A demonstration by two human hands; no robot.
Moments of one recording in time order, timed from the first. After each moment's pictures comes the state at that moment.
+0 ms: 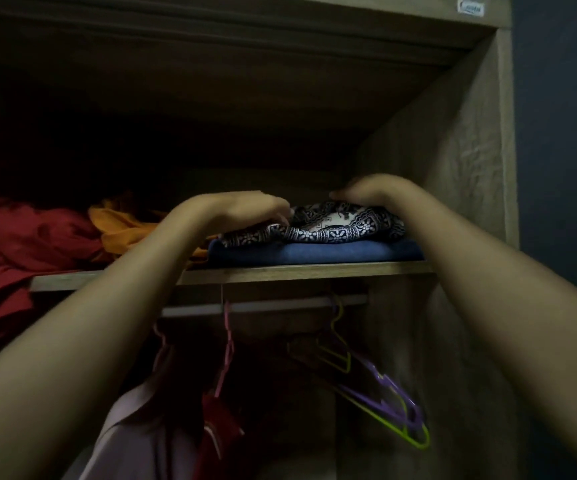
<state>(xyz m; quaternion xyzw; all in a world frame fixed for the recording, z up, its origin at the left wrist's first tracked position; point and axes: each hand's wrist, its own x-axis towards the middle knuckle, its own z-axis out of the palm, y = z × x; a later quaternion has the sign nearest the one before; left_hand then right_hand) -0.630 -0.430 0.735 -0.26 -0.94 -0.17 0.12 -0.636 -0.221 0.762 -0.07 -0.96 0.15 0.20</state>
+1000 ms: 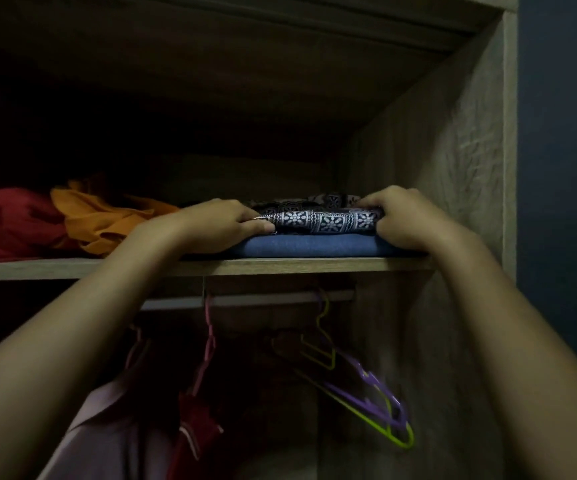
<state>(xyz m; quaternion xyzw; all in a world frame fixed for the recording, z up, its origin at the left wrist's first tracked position) -0.635 -0.439 0.705 -0.29 -0.93 -0.07 0.23 -0.594 -0.186 0.702 -0.01 -0.93 0.09 0.35</state>
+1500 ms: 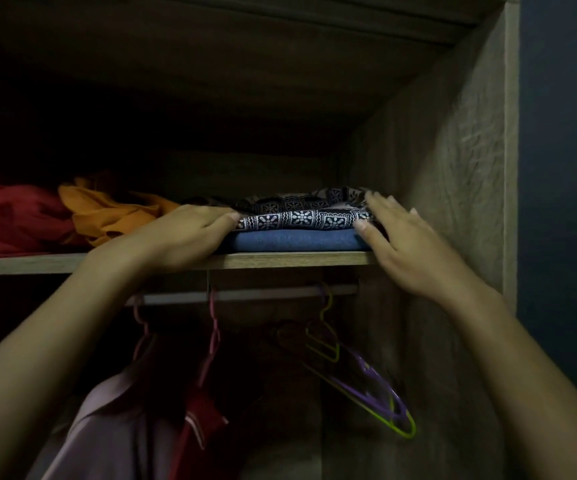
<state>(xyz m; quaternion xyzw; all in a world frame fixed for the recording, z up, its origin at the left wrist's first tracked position) -0.621 -0.470 0.681 -0.28 -0.91 -0.12 0.29 -0.589 -0.186 0.643 0.04 -0.89 0.06 0.44</state>
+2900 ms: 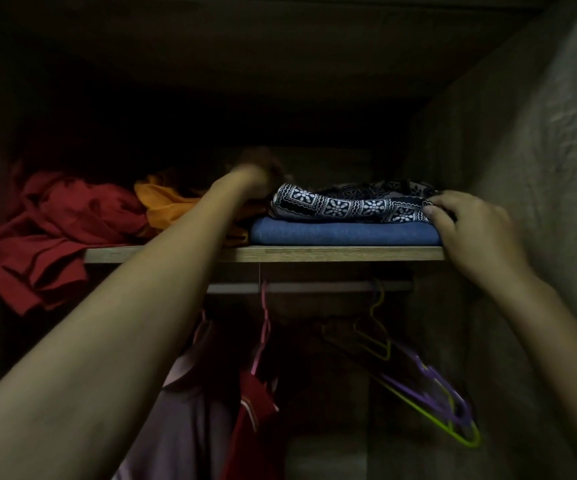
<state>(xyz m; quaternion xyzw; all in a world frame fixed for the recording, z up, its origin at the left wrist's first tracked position) -0.679 -0.451 0.743 -0.11 -0.93 -0.22 0.26 -0.604 -0.195 0.650 0.01 -0.82 0.12 0.56</state>
